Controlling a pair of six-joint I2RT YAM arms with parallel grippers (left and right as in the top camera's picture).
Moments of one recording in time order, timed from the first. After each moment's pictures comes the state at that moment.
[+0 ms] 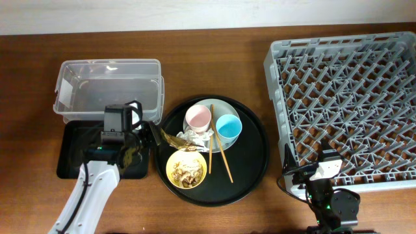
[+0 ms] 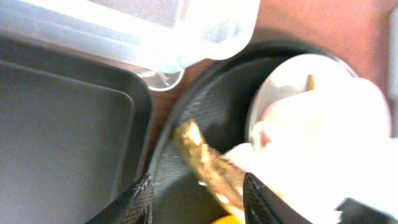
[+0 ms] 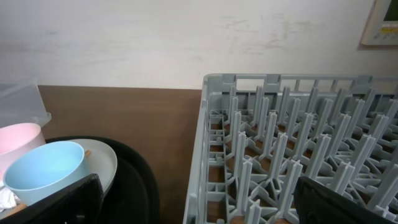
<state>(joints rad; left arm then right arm) -0.09 1.29 0.77 -0.44 0.20 -0.44 0.02 0.01 0.01 -0.07 -0.10 0.02</state>
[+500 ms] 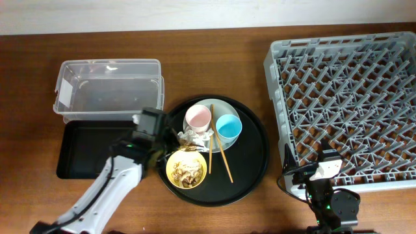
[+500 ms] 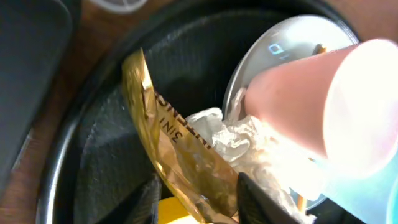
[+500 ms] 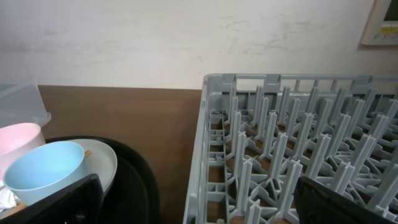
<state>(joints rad) -0.34 1.39 0.77 -0.43 0.06 -0.81 0.02 0.01 0.01 -0.07 -0.10 0.02</state>
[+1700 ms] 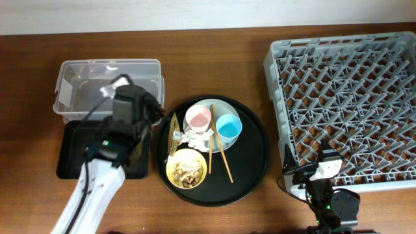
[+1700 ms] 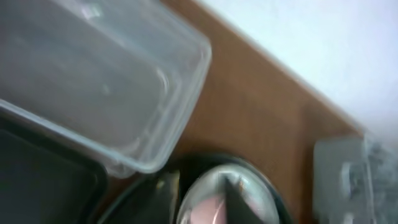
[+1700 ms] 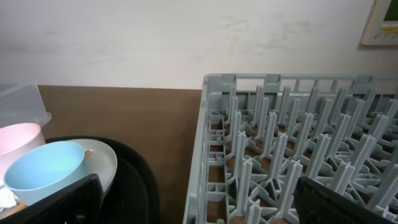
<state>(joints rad) -0.26 1.26 0.98 -0.43 -0.13 -0.75 0.02 0.01 0.01 -0.07 -0.10 0.02</state>
